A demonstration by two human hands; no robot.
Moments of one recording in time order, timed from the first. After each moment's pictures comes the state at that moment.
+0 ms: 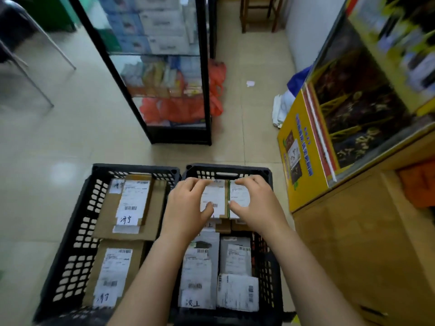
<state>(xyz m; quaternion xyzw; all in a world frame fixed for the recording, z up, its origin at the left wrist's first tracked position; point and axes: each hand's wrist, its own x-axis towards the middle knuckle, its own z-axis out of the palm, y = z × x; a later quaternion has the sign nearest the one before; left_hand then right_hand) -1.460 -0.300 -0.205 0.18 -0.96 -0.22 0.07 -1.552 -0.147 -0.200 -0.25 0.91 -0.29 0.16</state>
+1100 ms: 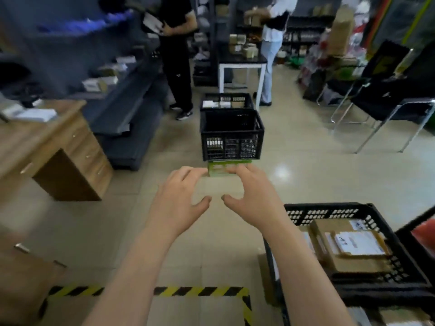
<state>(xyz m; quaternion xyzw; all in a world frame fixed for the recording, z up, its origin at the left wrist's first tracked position) -0.919 -0.111 -0.022 0.74 -0.61 0.01 0.28 -1.079 -0.194 -0.008 -0.87 0.41 -0.21 0.20</state>
